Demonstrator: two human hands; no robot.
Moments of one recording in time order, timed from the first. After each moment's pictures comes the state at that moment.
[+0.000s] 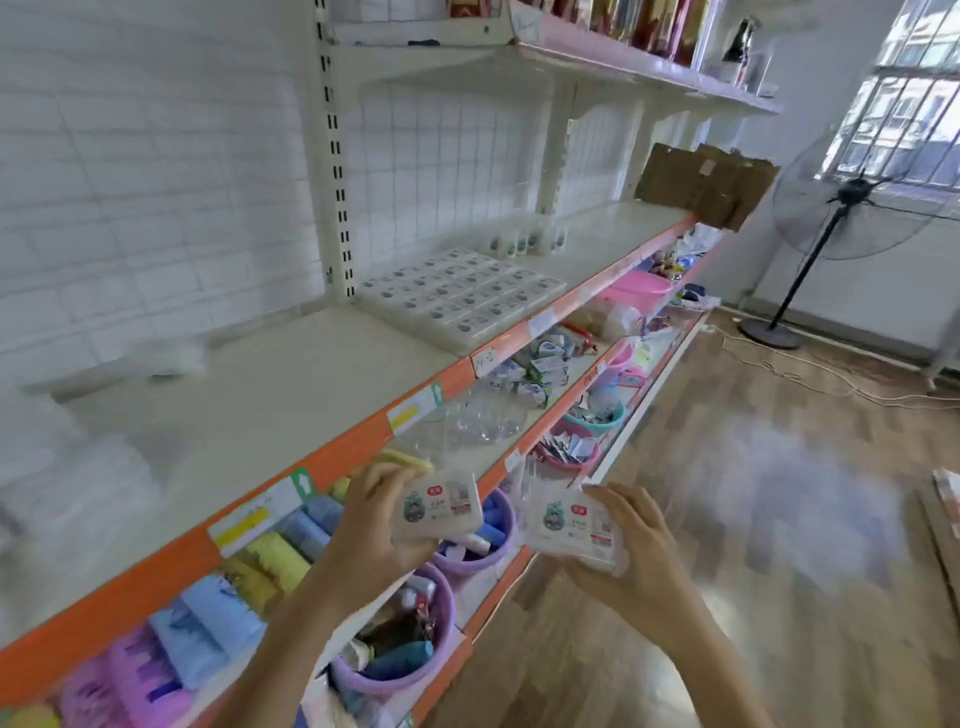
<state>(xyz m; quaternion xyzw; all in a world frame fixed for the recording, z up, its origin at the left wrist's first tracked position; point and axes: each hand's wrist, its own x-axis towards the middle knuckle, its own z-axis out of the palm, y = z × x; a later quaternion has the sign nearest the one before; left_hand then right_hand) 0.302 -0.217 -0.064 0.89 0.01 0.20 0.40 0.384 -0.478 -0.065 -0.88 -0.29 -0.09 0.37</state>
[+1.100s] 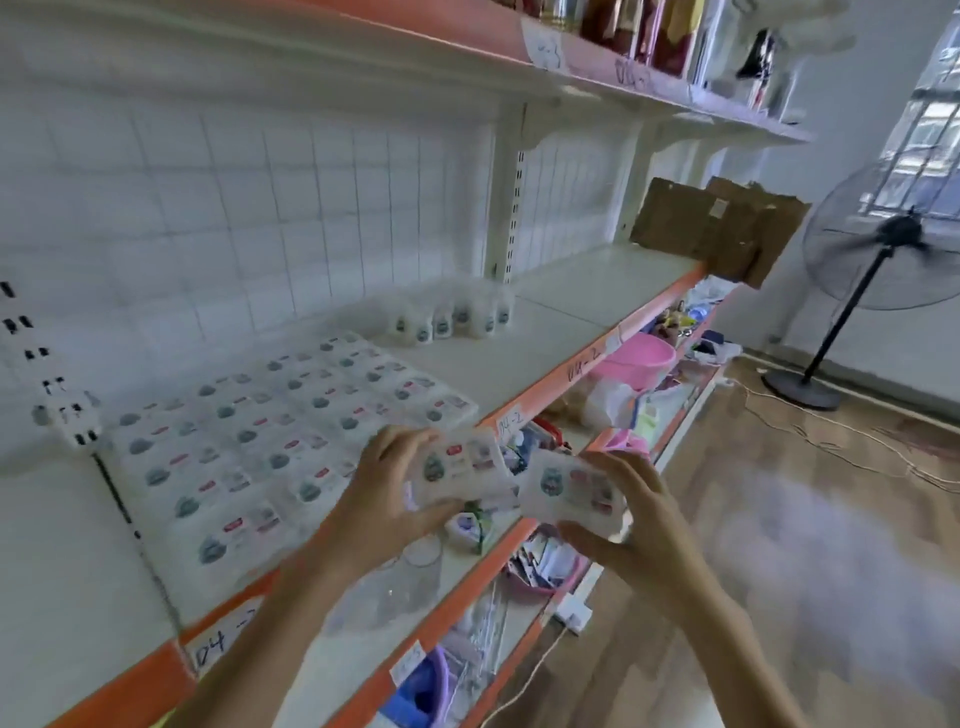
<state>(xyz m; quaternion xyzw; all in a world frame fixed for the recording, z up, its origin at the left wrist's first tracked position) 0.739 -0.277 -0.015 0.90 0.00 0.24 0.36 0.823 -0.528 -0.017 -0.85 -0.36 -0.13 0.36</state>
